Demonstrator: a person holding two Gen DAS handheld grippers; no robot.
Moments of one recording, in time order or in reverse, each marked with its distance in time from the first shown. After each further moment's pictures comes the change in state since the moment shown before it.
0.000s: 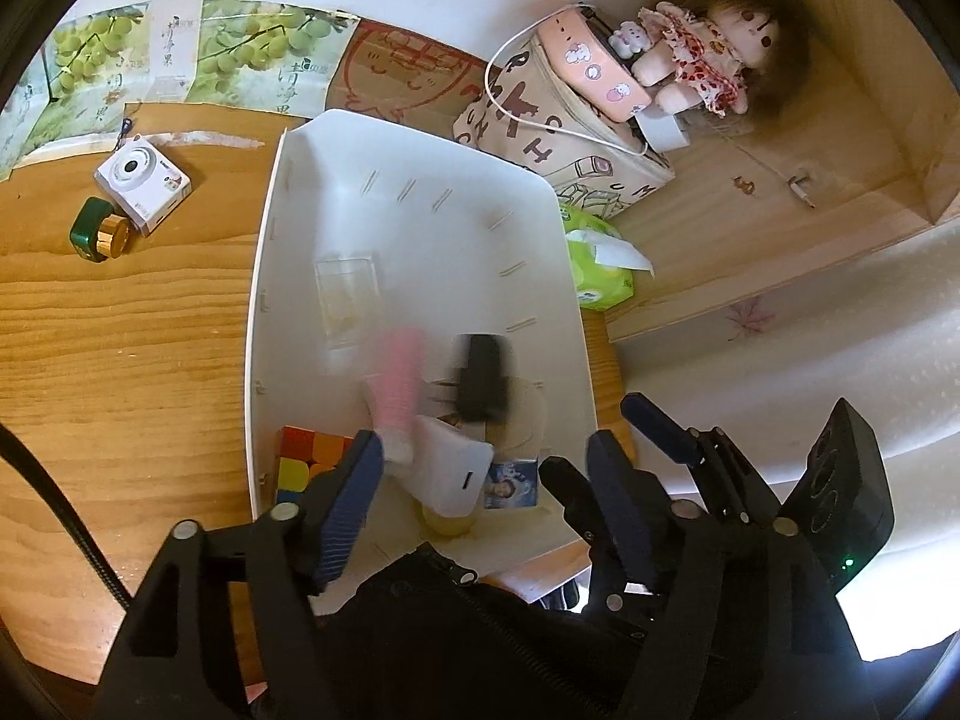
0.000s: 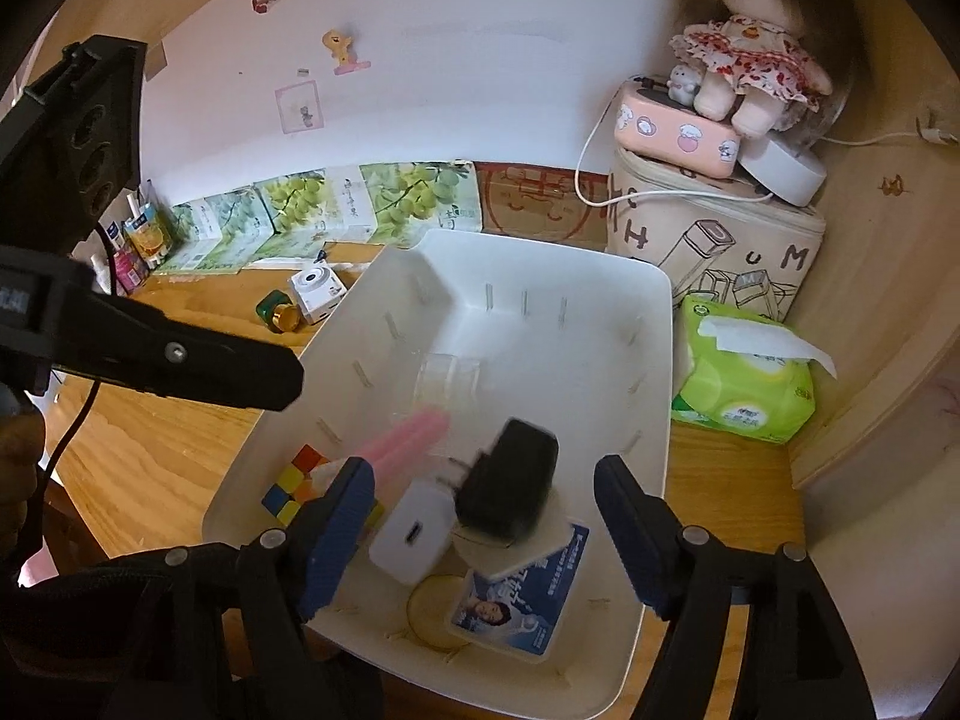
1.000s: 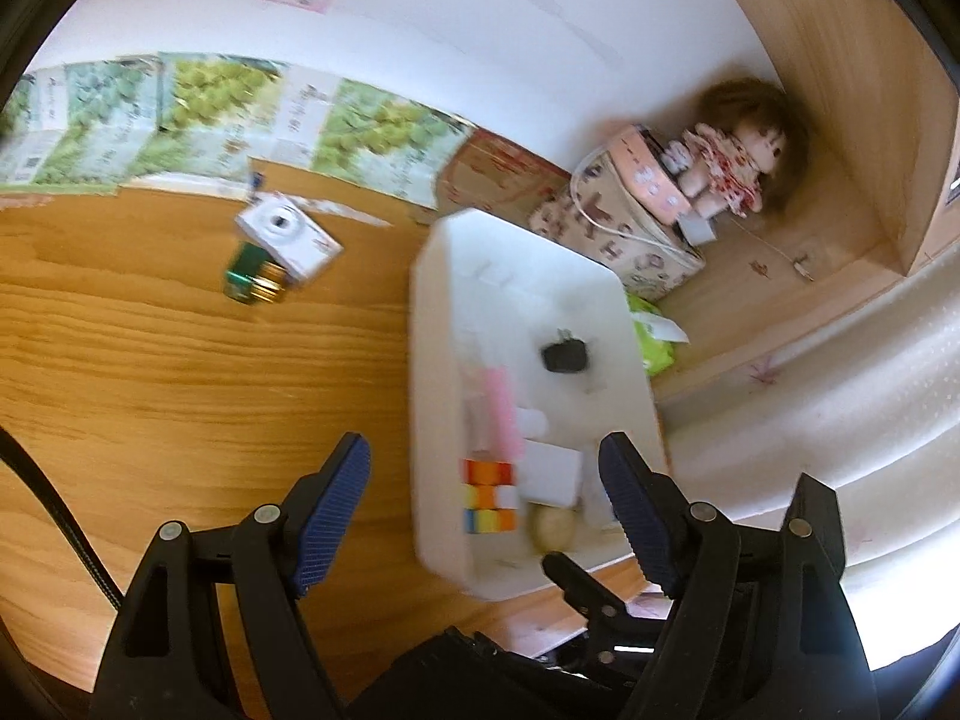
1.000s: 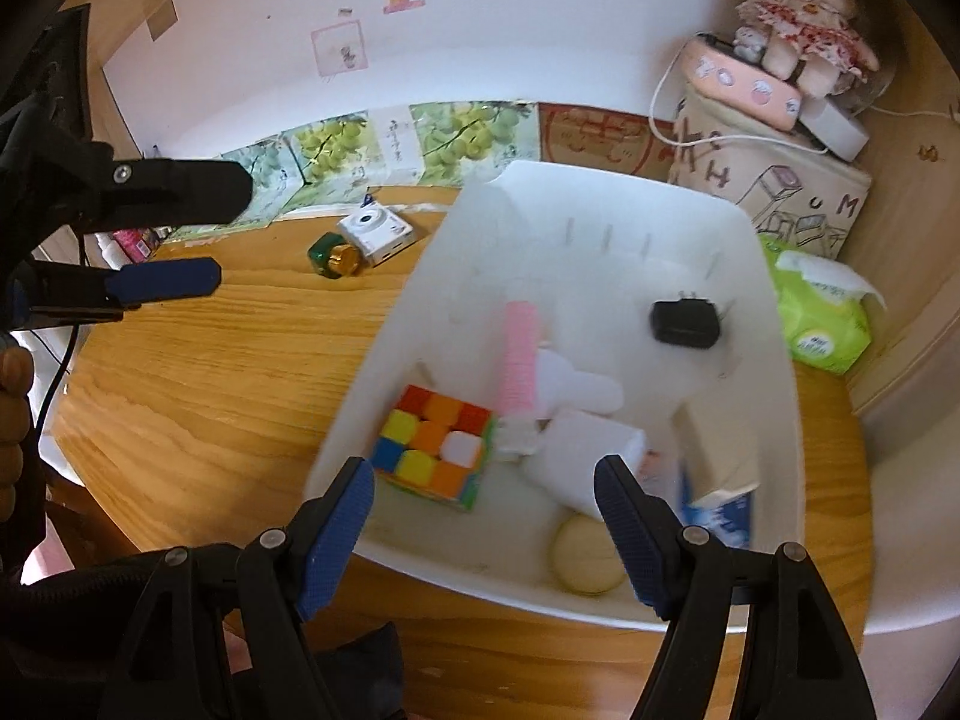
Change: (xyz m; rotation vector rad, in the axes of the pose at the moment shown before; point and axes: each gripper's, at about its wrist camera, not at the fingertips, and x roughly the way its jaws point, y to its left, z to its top) left arm -0.085 0.092 -0.016 -0.008 -0.209 0.043; right arm 0.017 0.089 -0.021 0.048 0.106 0.011
